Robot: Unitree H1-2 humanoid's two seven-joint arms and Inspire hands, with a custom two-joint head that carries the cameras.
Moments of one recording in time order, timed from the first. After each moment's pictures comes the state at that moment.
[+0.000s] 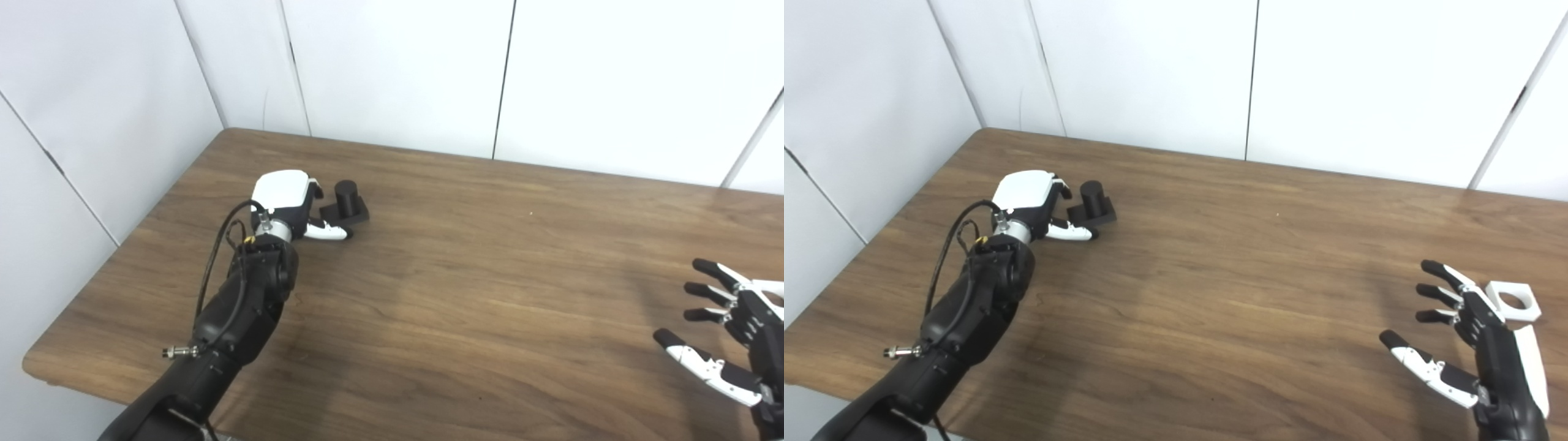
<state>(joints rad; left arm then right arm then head) -0.37 0.45 -0.16 0.18 1.07 0.45 -0.20 0.05 -0.22 -0.04 -0.29 -0.17 -0.05 0.06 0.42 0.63</state>
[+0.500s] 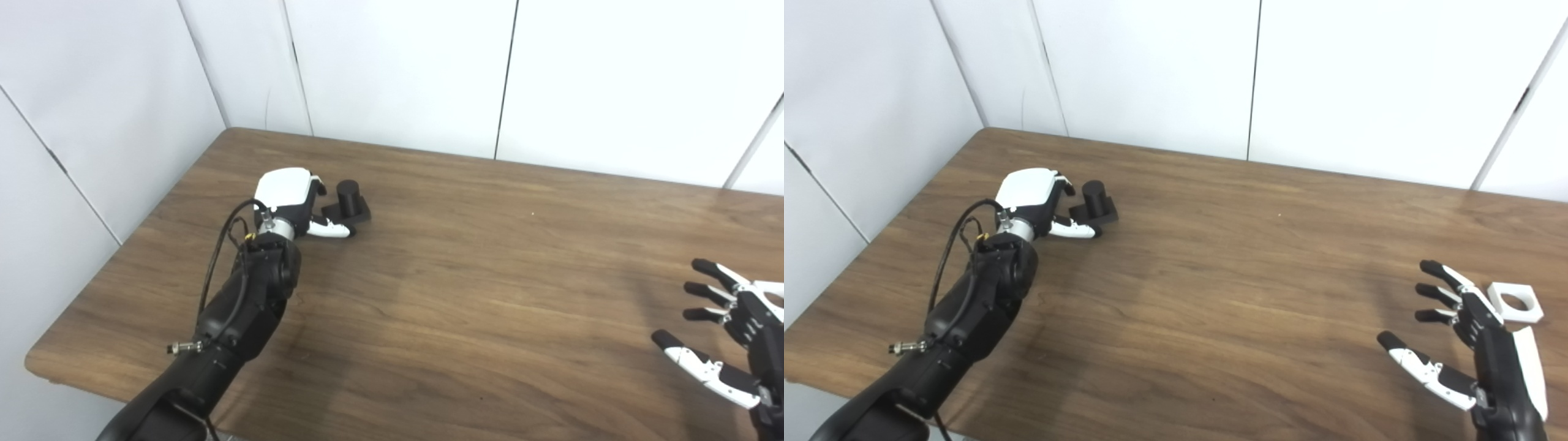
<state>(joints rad) -0.39 0.45 -0.17 0.23 1.02 0.45 -0.14 0.06 -0.20 -0.04 -0.31 -0.18 -0.05 0.06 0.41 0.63</state>
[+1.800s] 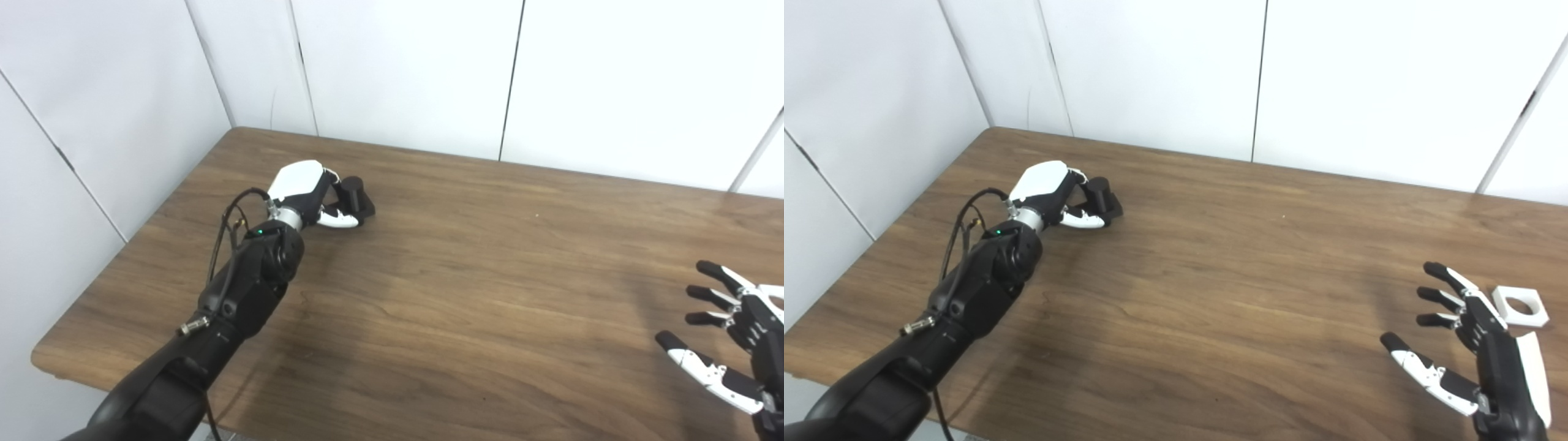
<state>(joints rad) -0.47 0.49 -0.23 0.39 0.71 0.30 -0.05 0.08 -0.19 -0.04 -0.34 -0.19 -0.04 0.05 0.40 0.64</state>
